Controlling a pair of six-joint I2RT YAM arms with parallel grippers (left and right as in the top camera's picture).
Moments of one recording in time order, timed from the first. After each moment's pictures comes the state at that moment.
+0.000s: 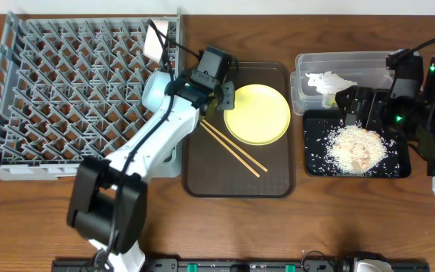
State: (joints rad) left arm -0.47 1.85 1.41 -0.58 -0.03 -0.48; right arm -0.06 1.24 1.47 -1.07 -0.31 0.10
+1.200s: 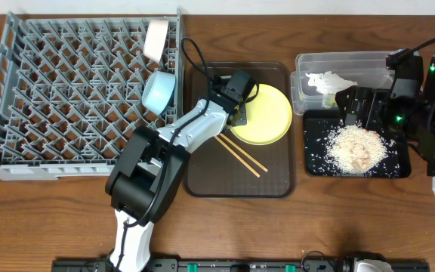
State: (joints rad) left arm -0.57 2.09 1.41 -0.50 -0.17 -0.62; right arm -0.06 1.24 1.47 -1.07 -0.31 0.10
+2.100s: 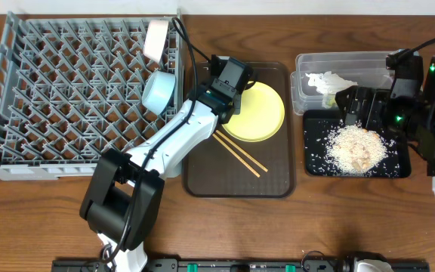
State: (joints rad) left arm -0.57 1.90 1.41 -0.54 -0.34 -0.44; right arm -0.06 1.24 1.47 -1.07 -0.31 0.10
